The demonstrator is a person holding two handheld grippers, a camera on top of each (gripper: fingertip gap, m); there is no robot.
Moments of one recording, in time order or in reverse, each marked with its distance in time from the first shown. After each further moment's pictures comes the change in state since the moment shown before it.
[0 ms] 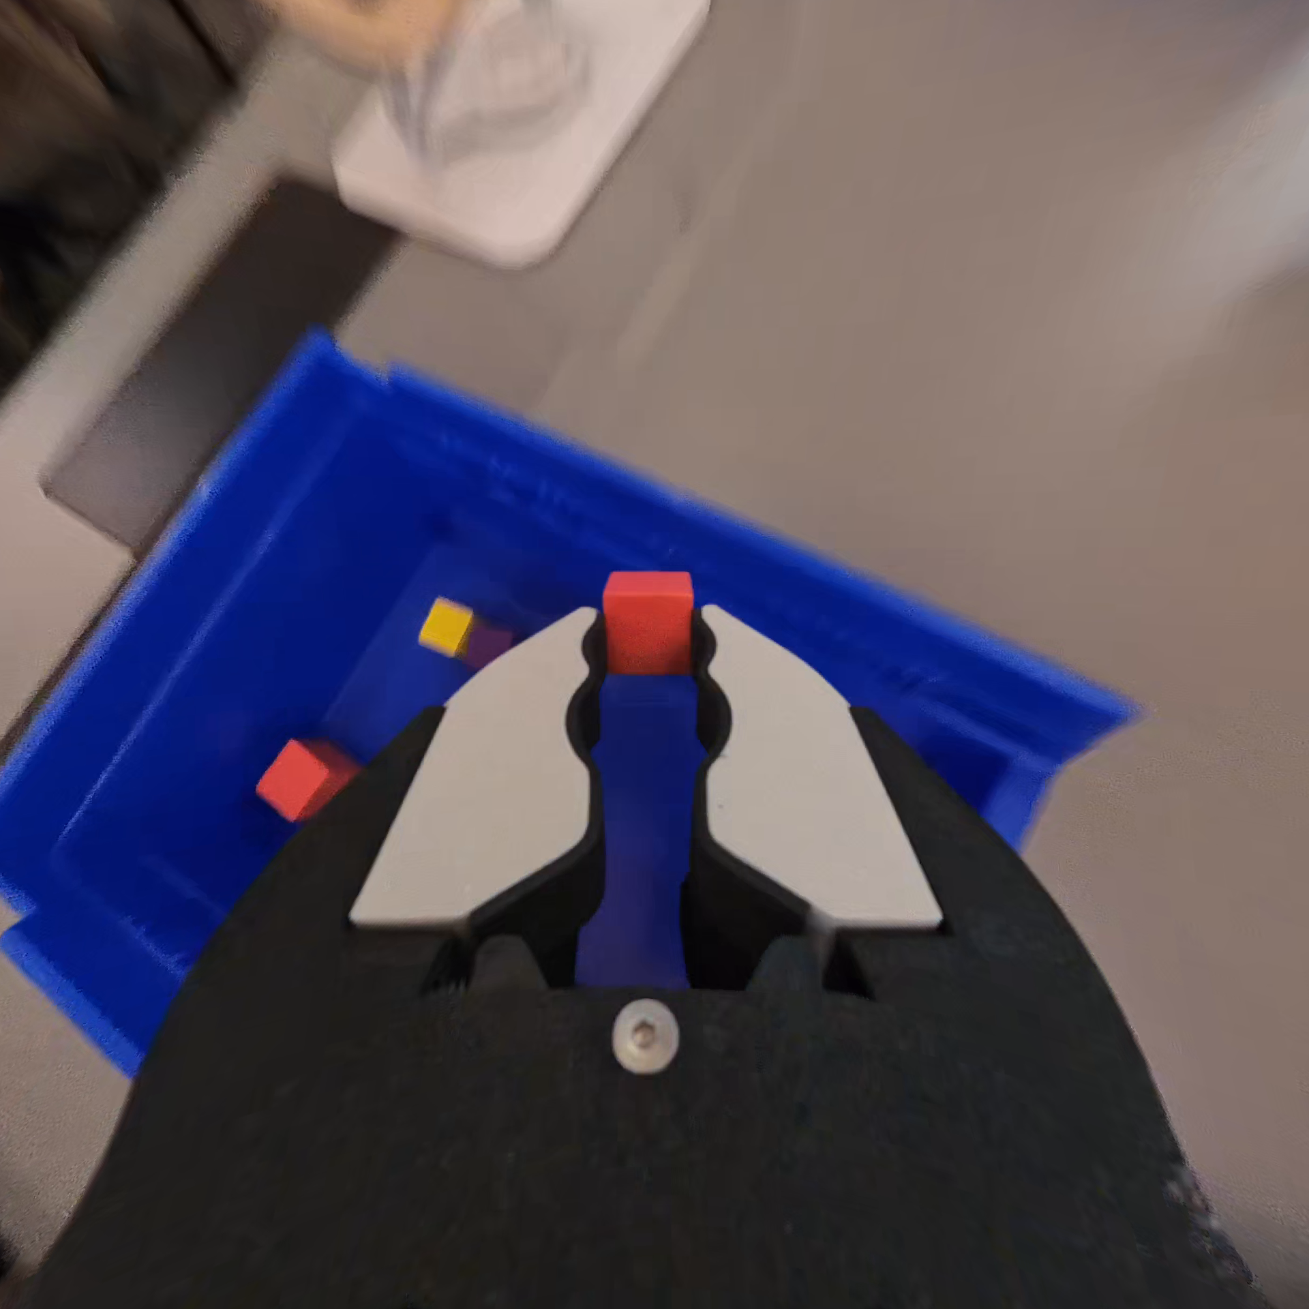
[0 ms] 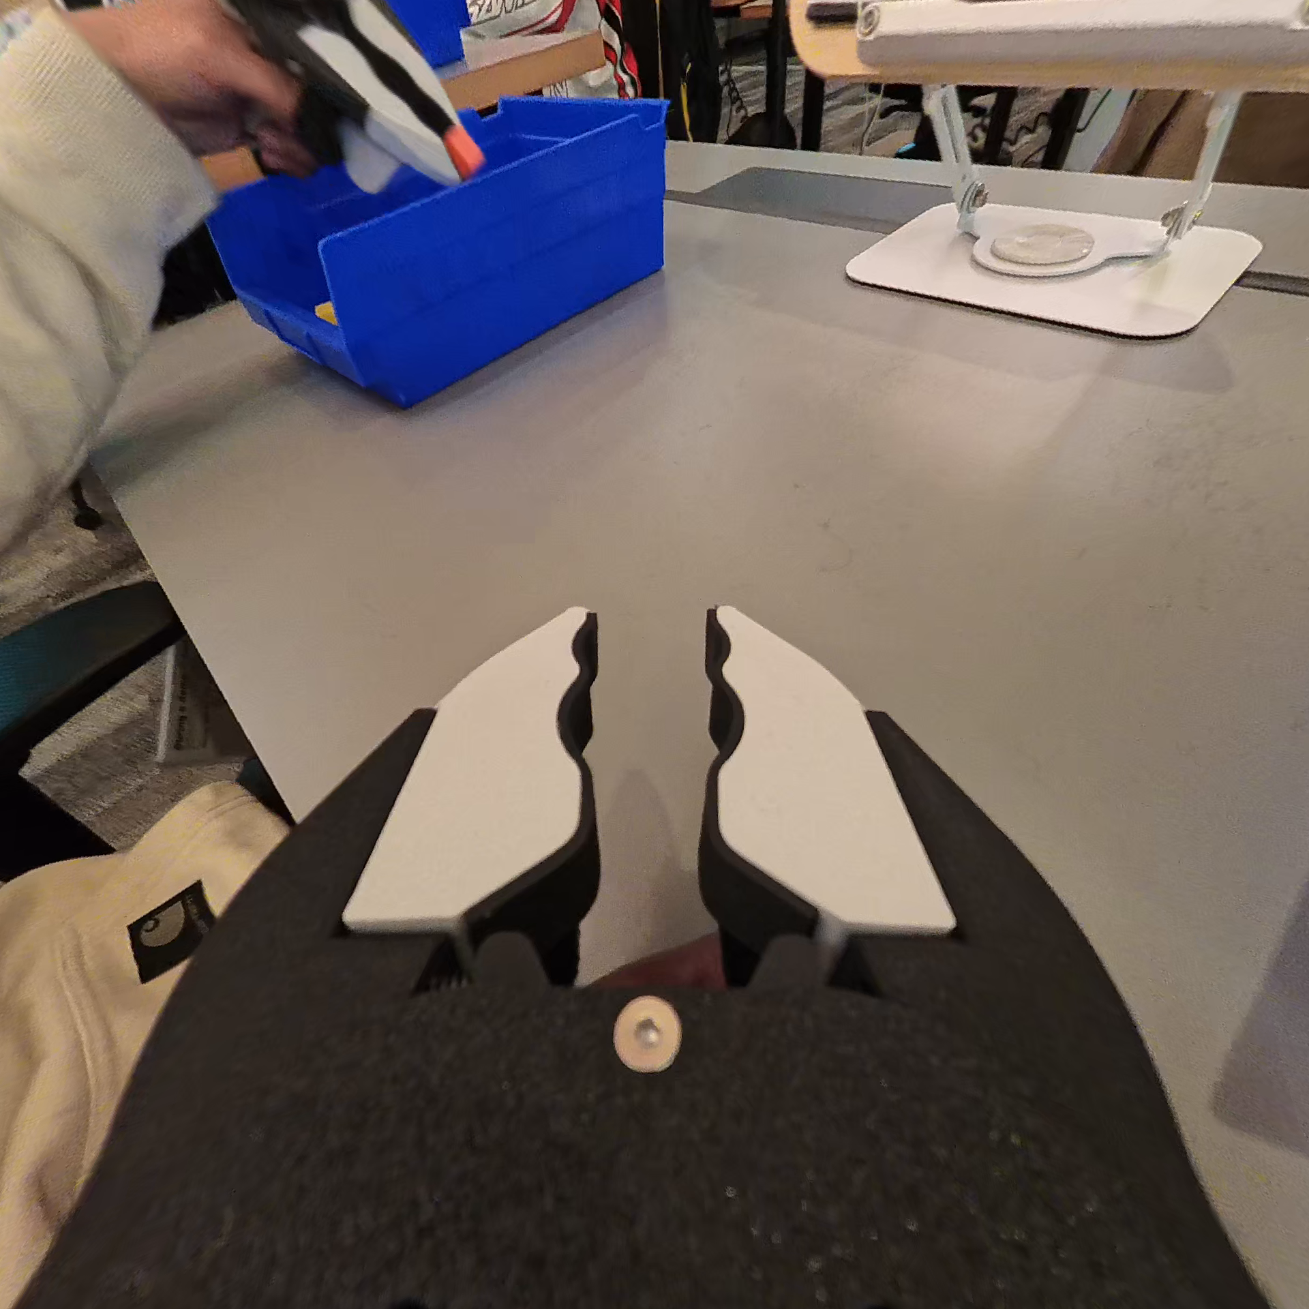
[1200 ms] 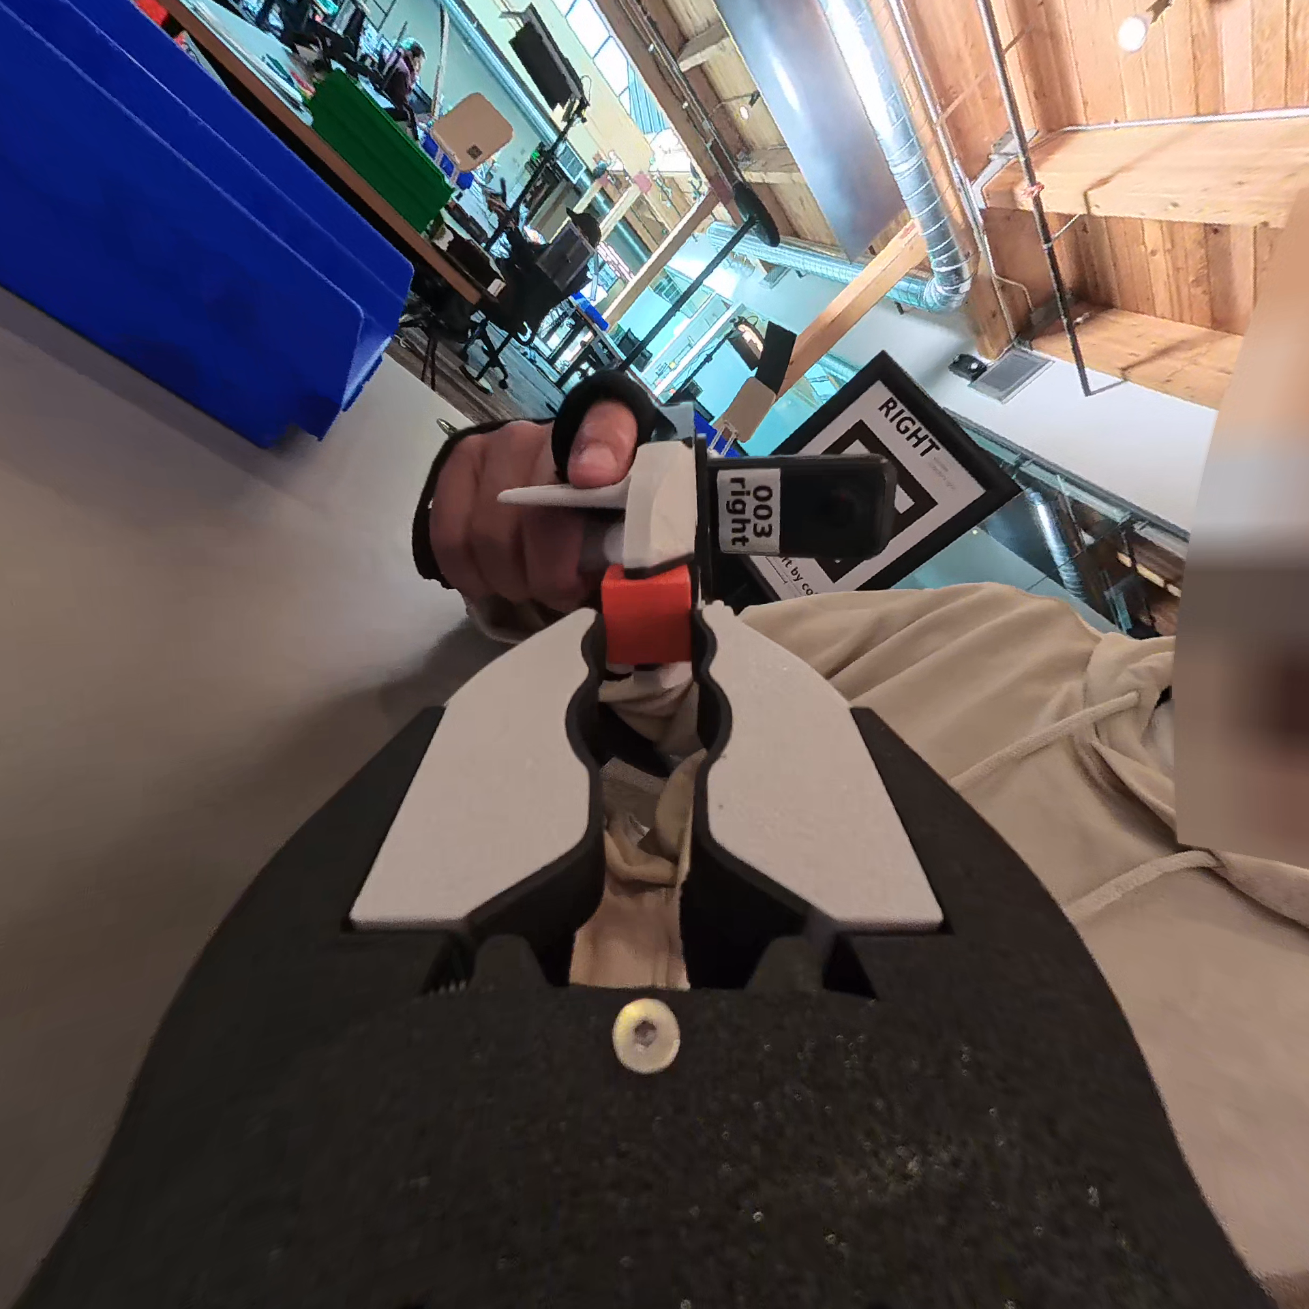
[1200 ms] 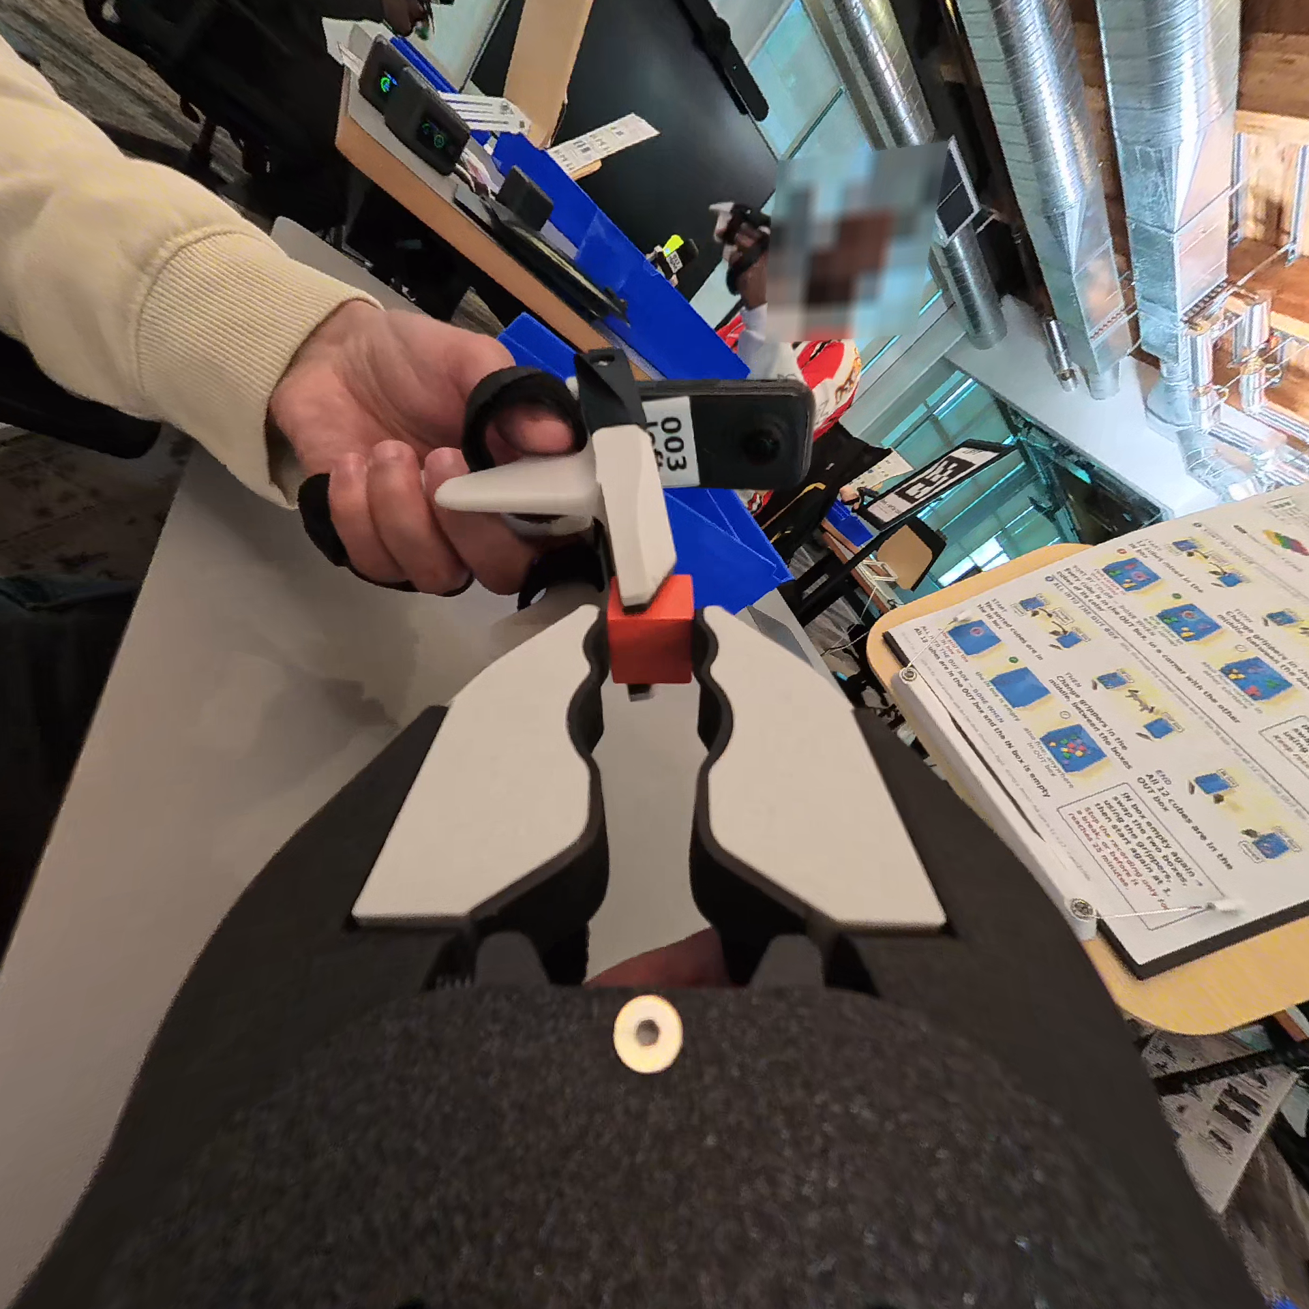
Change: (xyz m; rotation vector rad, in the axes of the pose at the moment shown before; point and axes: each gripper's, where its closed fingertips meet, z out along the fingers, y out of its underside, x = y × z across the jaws) left arm 0.326 -0.168 0.043 0.511 1.105 -0.522; right arm -0.072 -0.071 0.005 0.403 -0.196 -0.900
